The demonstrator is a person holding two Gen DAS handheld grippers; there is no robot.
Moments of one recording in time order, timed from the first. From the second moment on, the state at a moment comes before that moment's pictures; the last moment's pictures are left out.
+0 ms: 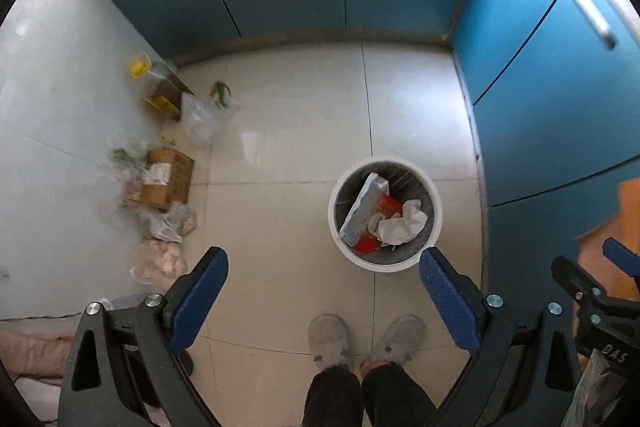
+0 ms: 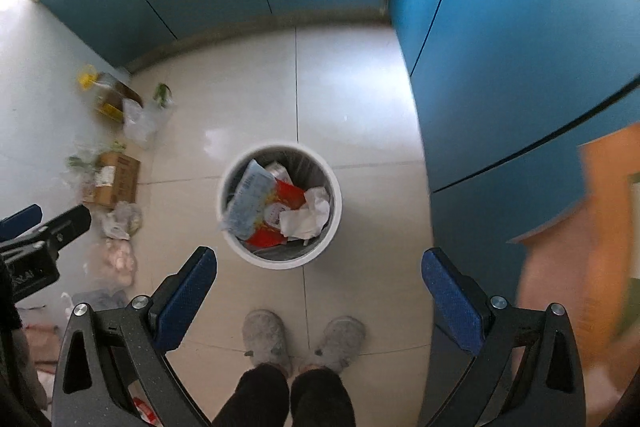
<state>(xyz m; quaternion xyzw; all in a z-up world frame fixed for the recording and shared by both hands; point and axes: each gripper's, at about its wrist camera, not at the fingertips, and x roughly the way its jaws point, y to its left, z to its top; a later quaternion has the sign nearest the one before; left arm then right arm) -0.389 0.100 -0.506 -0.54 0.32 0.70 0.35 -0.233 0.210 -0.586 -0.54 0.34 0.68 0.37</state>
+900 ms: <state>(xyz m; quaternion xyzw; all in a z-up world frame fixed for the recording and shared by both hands) -0.303 -0.073 -0.170 -0.47 0.18 0.71 0.49 -0.132 0.015 -0.158 -0.40 0.32 0.78 0.37</state>
